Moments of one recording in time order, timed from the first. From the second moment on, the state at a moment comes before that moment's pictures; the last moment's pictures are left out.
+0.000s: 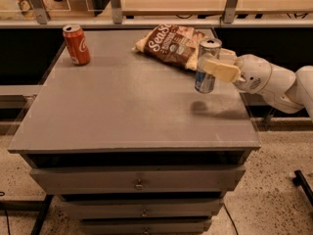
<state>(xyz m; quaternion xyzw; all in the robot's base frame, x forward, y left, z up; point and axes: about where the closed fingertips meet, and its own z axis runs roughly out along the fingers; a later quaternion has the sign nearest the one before) 0.592 -0.143 0.938 -0.37 0.47 0.51 0.62</state>
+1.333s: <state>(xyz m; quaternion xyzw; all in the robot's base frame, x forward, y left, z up) 0.570 -0.177 0.908 -0.37 0.45 0.53 0.62</state>
